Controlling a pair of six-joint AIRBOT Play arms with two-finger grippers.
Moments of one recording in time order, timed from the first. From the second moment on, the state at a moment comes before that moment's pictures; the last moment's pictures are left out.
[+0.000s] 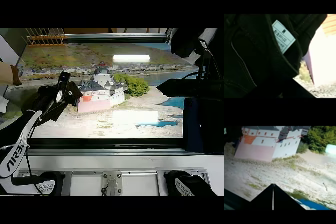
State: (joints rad) left arm -0.17 -1.47 1.12 1.84 -0.76 -1.66; right arm 0.03 -0.96 1.23 -0.99 1.16 1.36
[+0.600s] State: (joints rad) left arm -0.77 -1.35 1.16 1.61 -0.62 -1.66; right arm 0.03 -0.96 1.23 -0.98 1.15 1.36
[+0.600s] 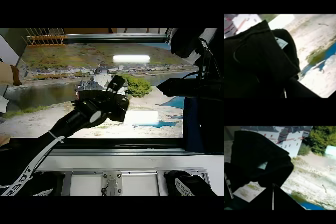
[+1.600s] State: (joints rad) left arm 0.03 -1.34 0.72 0.86 -0.86 -1.60; right arm 0.03 -0.96 1.23 -0.97 1.15 1.36
